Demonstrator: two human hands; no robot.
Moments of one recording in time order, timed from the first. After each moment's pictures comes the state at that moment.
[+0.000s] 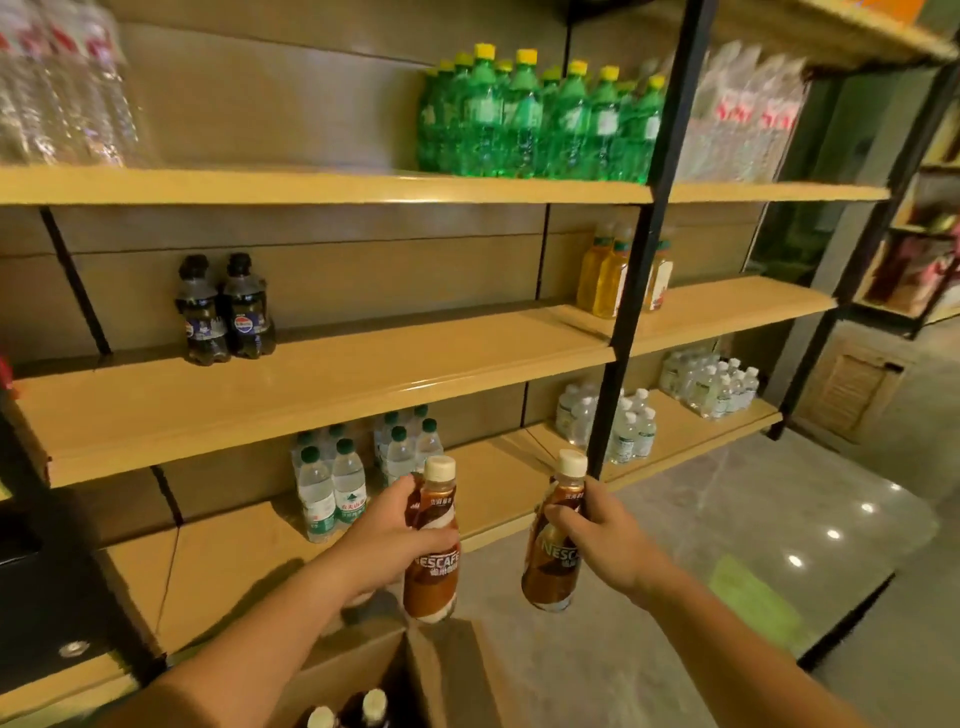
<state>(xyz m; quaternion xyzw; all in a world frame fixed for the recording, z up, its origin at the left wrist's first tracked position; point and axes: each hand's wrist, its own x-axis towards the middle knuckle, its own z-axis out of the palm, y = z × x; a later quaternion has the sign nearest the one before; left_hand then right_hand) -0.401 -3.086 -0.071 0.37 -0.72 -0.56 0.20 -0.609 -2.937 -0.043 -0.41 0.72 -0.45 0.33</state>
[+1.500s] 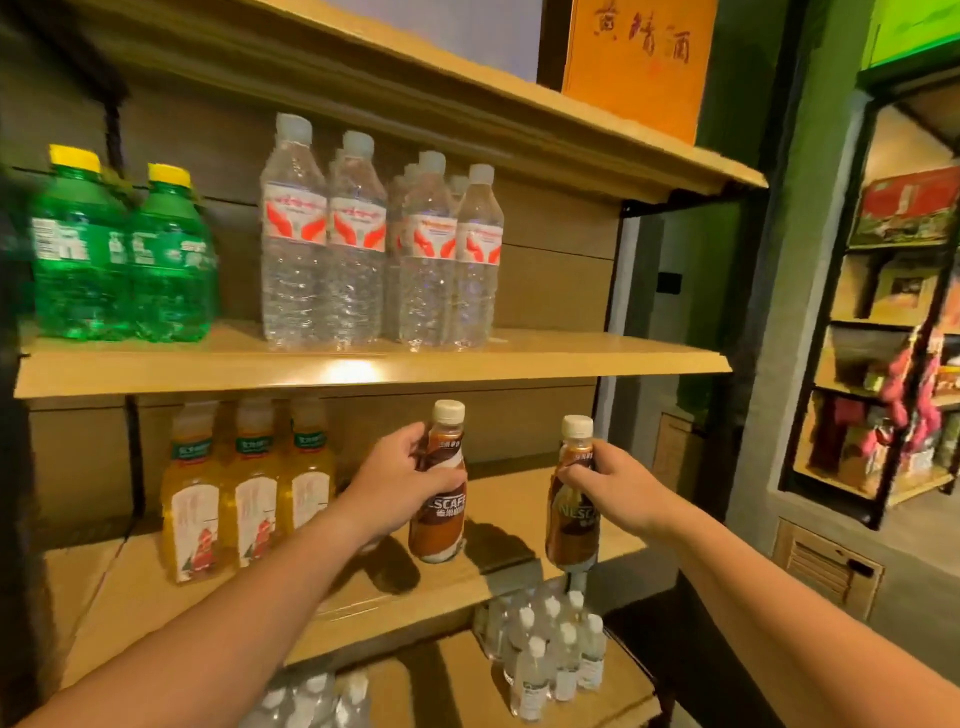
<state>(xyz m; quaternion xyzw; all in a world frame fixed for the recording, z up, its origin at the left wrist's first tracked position) -1.265 -3.200 0.100 0.27 -0.75 -0.47 0.38 -1.481 -3.055 0.124 -0.53 0.72 -0.41 0.16</state>
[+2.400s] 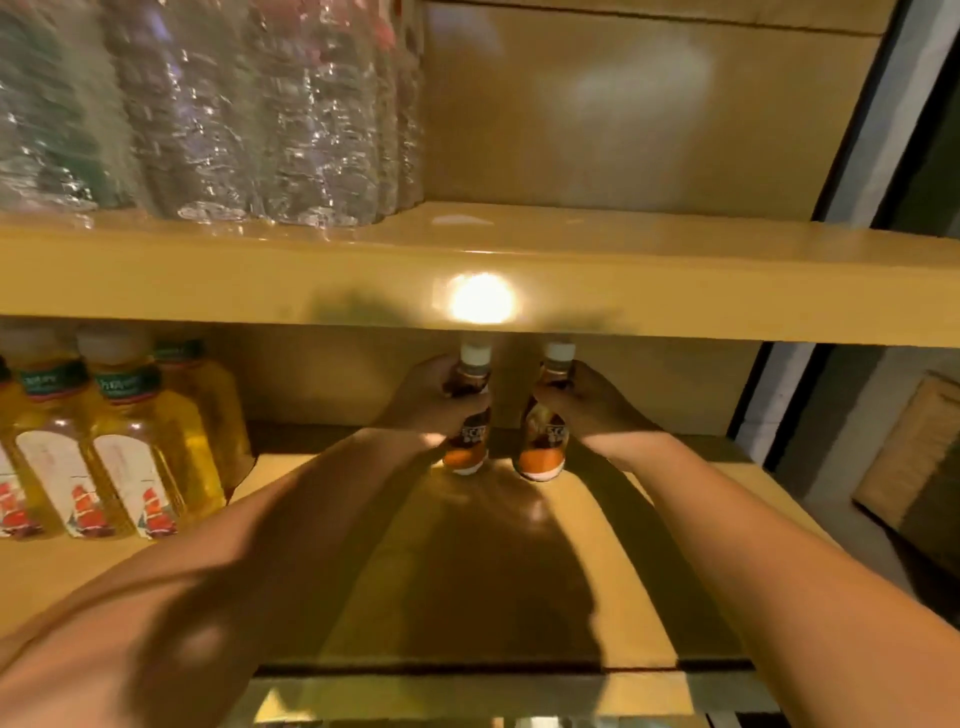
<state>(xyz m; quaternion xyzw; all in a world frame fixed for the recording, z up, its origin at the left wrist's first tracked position) -1.482 -3.392 0.042 0.48 -0.69 -0.34 0.42 -1.684 -3.363 0.053 -0.66 0.58 -0.38 0.28</state>
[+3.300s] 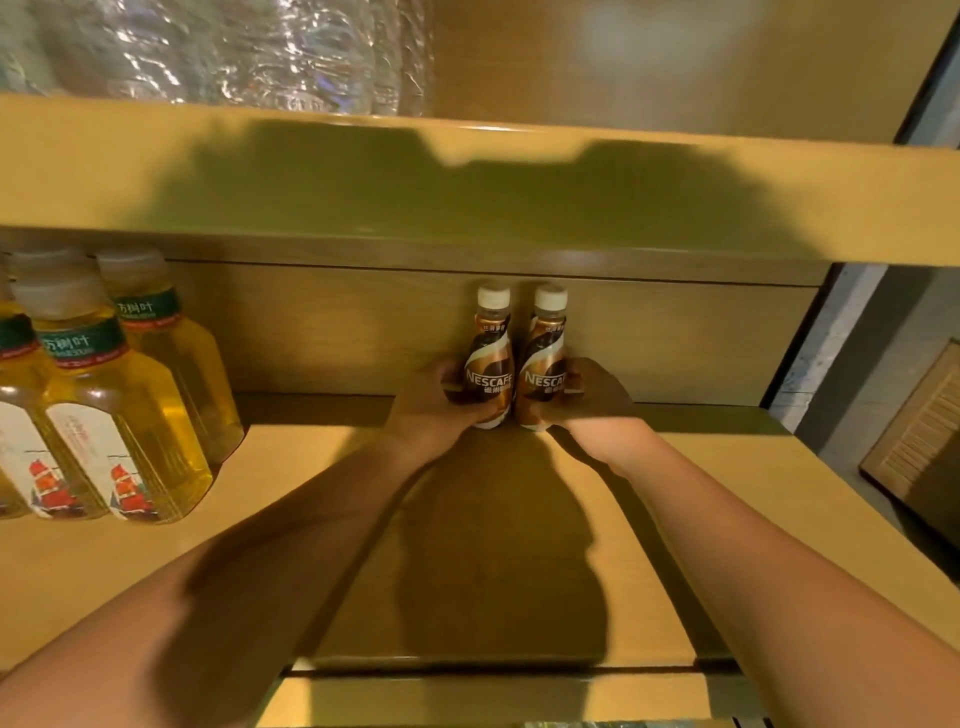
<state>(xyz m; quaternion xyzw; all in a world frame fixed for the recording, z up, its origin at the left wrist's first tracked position) -1.477 -3.418 -0.015 0.53 -0.68 -0.33 0.39 -1.675 -3.388 0.001 -0.65 0.61 -0.40 0.23</state>
